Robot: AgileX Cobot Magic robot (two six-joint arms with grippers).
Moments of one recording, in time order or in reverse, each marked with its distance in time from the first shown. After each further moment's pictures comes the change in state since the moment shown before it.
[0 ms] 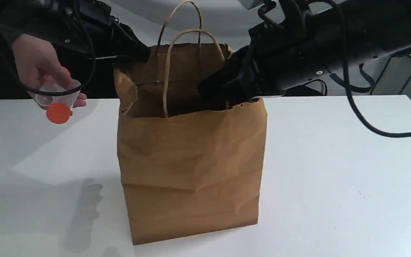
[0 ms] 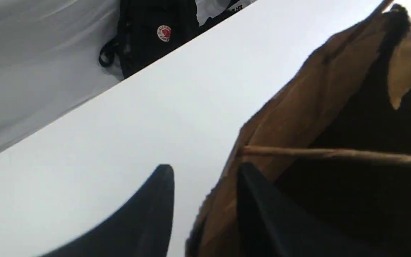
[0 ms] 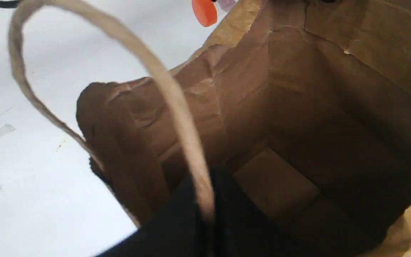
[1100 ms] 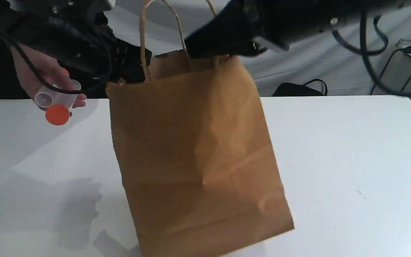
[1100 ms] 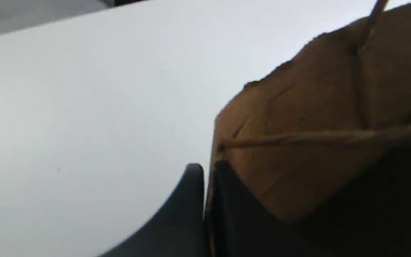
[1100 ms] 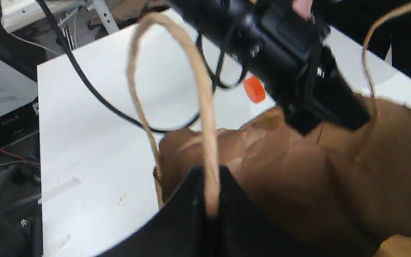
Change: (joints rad) left arm 0.000 0.060 -0.006 0.142 0.078 -0.373; right arm 0.000 -0.046 -0.205 0.043 0.141 0.156
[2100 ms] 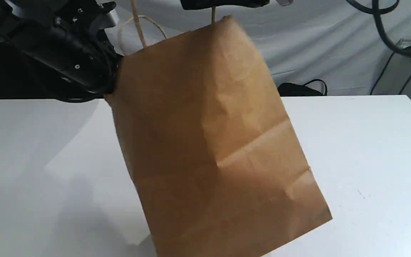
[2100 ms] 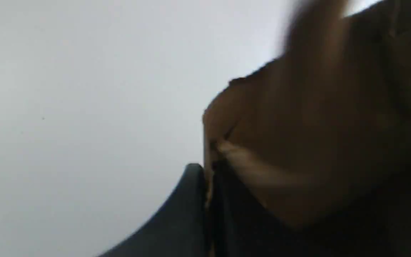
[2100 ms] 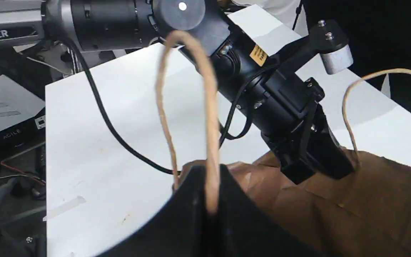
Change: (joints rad) left arm 0.000 0.004 0.000 0.022 0.059 -0.037; right arm 0.000 0.000 -0.056 -0.009 0.016 0.028
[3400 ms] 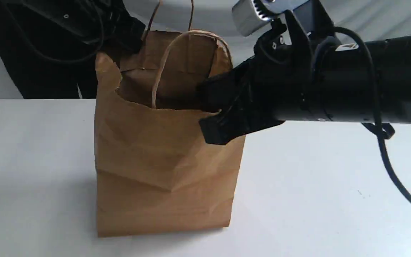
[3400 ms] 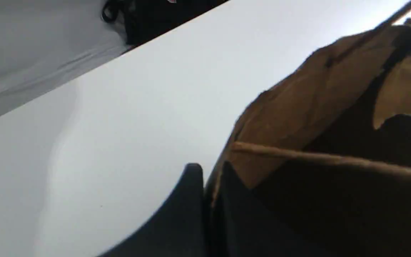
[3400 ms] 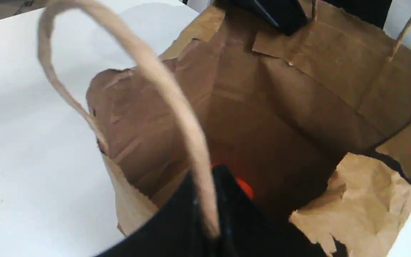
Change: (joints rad) left arm 0.000 0.030 -0.250 0.074 0.107 0.077; right arm 0.233 -0.211 0.581 -0.014 -0.694 -0.158
